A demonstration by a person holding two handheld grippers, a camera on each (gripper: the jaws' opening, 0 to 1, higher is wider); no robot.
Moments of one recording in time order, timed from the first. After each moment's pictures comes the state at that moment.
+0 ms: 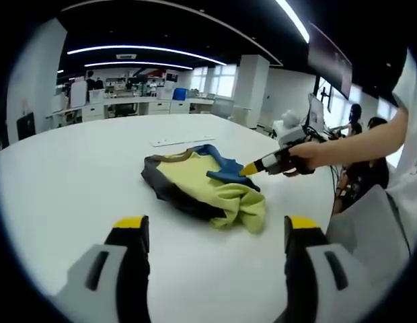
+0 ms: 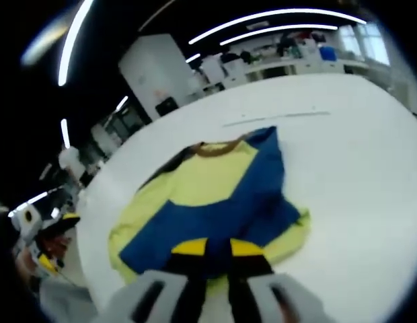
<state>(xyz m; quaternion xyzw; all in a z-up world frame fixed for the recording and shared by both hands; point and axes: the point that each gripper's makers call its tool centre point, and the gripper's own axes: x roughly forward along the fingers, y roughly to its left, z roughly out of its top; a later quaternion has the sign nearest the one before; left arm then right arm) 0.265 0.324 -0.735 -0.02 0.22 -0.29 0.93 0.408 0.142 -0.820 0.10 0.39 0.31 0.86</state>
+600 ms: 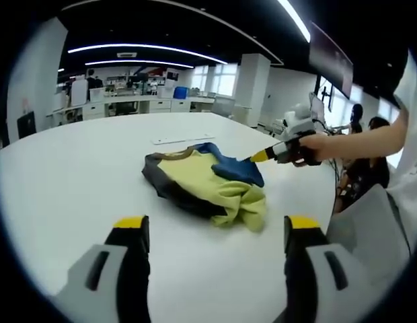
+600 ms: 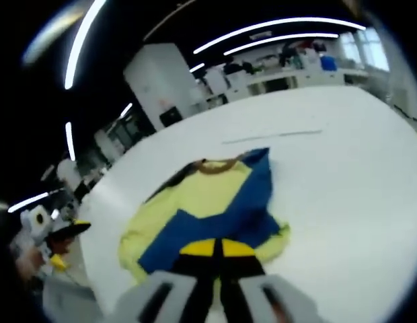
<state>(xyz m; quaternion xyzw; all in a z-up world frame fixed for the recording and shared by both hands) 0.265 0.324 -0.737 -0.02 0.22 -0.29 0.93 0.413 0.093 -0.779 0.11 0.35 0.30 0.88</state>
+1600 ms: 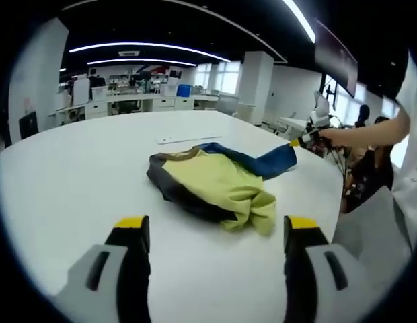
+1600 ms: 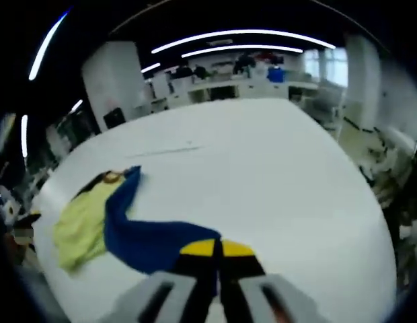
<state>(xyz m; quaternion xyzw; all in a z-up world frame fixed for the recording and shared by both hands) 0.284 0.329 -0.739 -0.02 0.23 -0.28 0.93 0.467 -0.138 -0.778 0.01 0.36 0.13 0.92</state>
